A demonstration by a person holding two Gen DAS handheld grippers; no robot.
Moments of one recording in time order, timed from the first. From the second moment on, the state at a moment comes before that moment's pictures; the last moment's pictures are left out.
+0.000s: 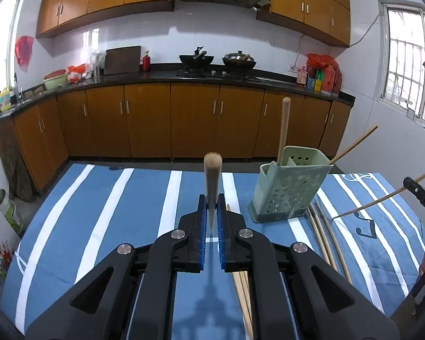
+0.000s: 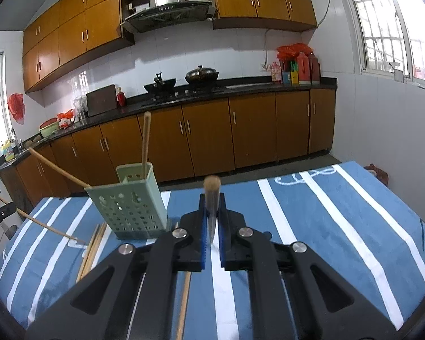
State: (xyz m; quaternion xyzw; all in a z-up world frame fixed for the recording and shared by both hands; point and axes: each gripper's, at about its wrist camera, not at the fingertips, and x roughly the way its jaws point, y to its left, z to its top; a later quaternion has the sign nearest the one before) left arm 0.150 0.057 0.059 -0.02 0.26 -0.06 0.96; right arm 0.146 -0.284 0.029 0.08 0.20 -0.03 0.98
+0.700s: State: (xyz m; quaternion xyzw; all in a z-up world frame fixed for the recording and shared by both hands) left arm 0.152 0.004 0.165 -0.05 0.14 -0.14 0.98; right arm 0.136 -0.258 0.161 0.12 0.04 0.07 0.99
